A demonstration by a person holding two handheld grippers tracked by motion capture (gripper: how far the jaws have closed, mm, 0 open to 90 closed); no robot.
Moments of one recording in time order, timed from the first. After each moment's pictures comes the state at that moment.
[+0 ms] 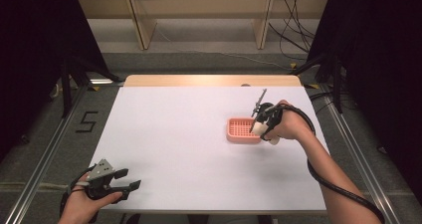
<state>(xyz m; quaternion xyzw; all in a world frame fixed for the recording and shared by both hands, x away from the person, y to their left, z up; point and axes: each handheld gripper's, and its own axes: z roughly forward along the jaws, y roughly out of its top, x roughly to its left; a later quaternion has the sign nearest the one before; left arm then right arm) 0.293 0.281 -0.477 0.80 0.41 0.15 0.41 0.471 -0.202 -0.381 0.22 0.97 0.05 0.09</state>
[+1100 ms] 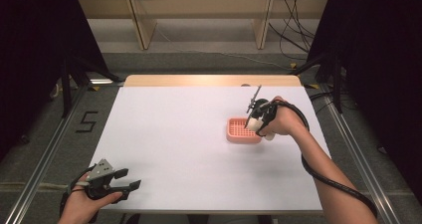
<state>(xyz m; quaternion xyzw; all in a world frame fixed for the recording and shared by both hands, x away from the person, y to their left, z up) 0.293 0.280 -0.476 0.80 0.41 0.14 0.41 0.483 -0.189 -0.378 0.22 0.97 0.06 0.10</state>
